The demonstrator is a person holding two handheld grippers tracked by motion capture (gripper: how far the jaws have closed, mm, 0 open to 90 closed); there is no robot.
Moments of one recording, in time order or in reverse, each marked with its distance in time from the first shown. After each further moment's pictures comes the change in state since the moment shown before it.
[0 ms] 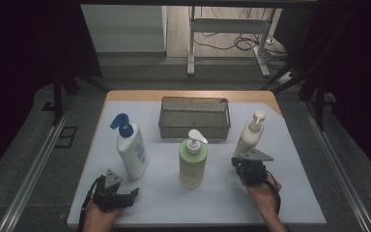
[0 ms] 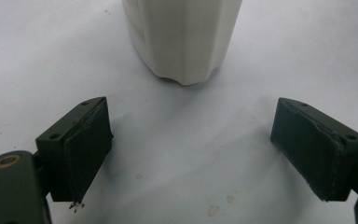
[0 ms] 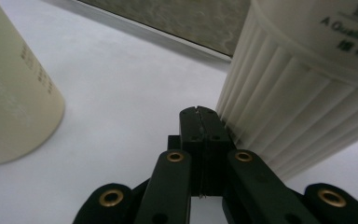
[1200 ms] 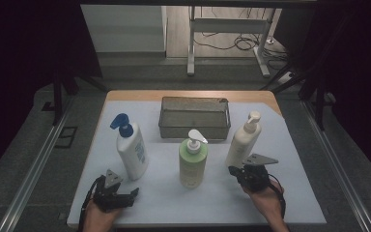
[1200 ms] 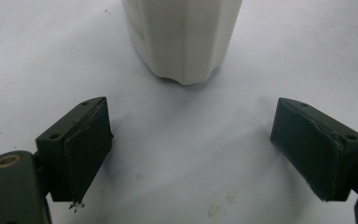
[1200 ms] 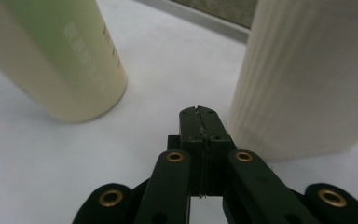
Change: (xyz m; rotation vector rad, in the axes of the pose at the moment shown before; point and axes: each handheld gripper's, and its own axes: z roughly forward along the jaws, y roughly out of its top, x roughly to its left) left arm 0.000 0.000 0.000 0.000 0.000 0.000; right arm 0.002 -0.006 -0.015 0.029 0.199 -0.018
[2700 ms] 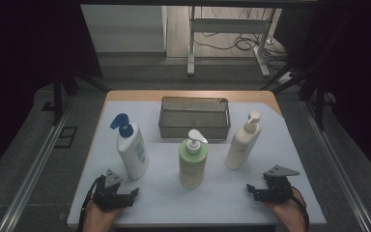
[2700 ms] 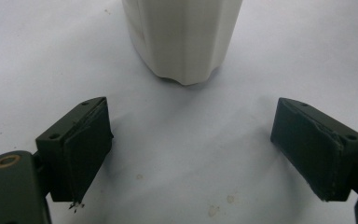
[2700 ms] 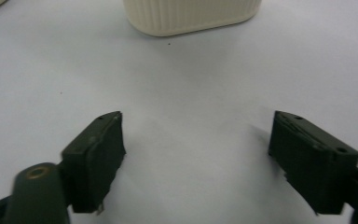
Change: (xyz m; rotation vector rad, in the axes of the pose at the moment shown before) left arm 0.000 0.000 0.000 0.002 0.000 0.001; right arm -0.049 -0.062 -0.024 0.112 -0.131 0.042
